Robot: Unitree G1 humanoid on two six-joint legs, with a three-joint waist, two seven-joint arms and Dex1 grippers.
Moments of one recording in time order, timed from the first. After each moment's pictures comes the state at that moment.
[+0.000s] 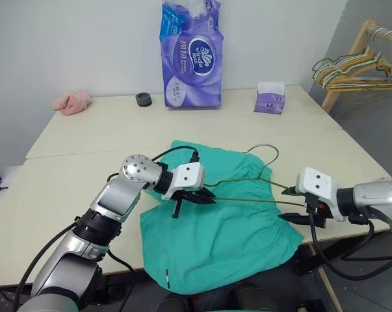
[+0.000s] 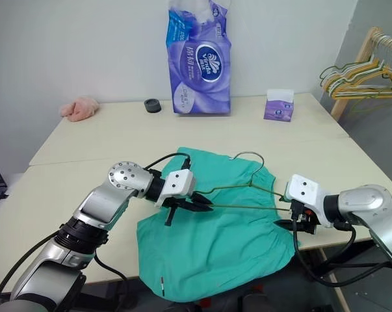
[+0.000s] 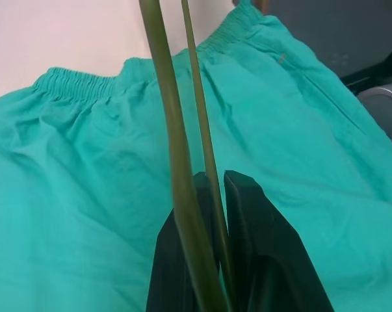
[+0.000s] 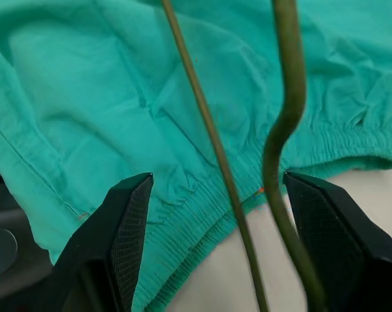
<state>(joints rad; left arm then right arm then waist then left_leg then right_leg) -0.61 0.60 -0.36 0.00 -0.13 0.24 -1.36 -0.22 -1.10 0.12 -0.47 0.37 0.71 1.00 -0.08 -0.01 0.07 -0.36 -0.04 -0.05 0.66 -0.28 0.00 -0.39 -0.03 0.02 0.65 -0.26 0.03</state>
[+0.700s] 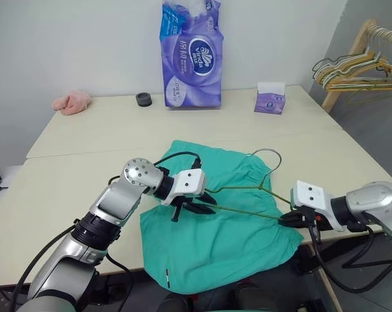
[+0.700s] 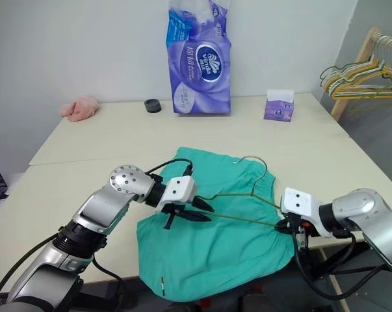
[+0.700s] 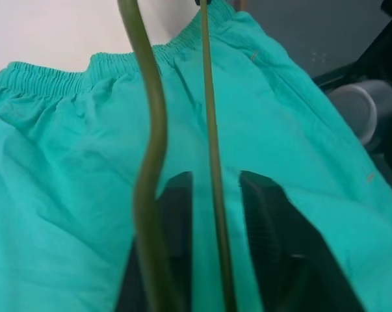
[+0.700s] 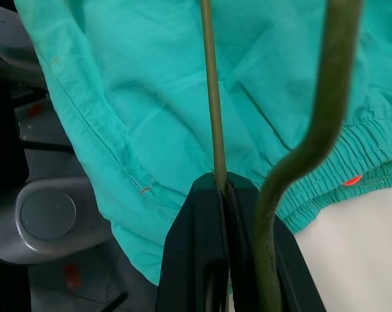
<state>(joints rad) -0.58 0.60 -0.39 -0.03 -0.16 0.28 -1.39 -0.21 -1.12 0.17 -0.50 0.35 0.73 1.11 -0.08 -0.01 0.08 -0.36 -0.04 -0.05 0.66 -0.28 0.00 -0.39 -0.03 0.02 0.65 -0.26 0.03</state>
